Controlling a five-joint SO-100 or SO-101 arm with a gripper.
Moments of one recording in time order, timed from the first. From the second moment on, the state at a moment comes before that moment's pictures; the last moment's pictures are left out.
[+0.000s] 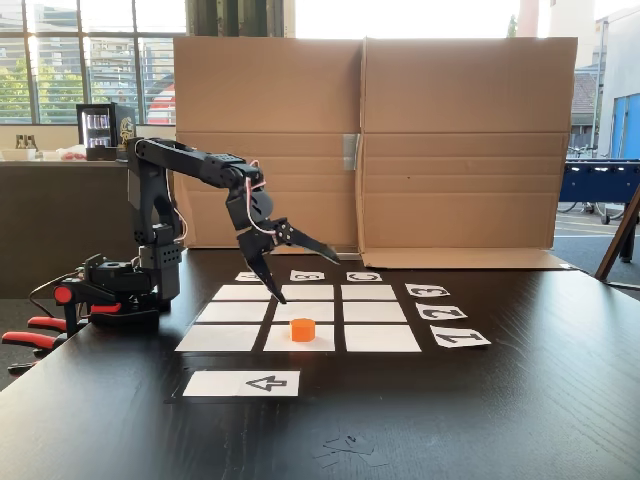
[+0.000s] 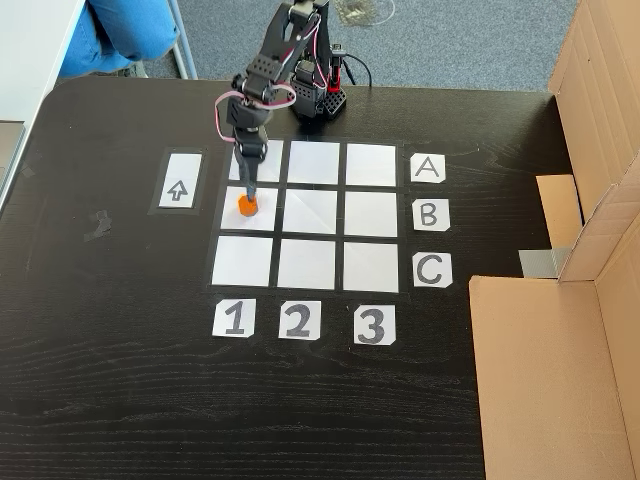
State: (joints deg) arm 22.9 99.9 108.9 56.9 46.8
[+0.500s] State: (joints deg) arm 46.1 129.5 109.5 43.3 61.0
